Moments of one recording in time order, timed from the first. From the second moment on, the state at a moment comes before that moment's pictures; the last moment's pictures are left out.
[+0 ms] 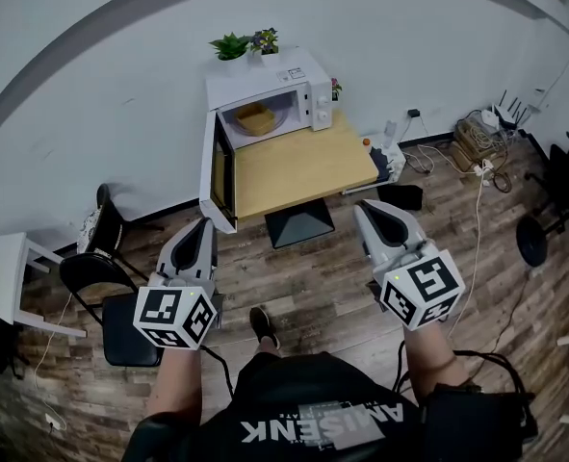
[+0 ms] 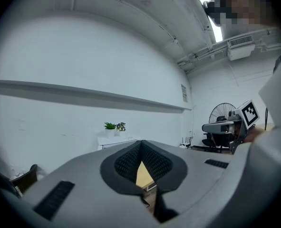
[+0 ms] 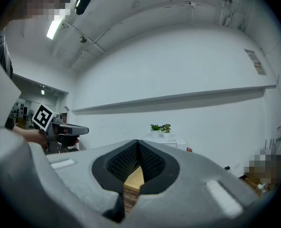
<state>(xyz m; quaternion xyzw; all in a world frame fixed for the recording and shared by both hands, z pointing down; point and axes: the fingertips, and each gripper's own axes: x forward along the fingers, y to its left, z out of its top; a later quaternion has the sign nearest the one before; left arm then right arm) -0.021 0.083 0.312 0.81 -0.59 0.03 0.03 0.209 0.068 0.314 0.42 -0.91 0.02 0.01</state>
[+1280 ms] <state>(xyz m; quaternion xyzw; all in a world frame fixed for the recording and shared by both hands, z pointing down) -0.218 -0.128 0.306 0.84 -0.53 -0.02 0.06 0.001 -0.149 0.293 0.45 -0.89 0.00 0.06</state>
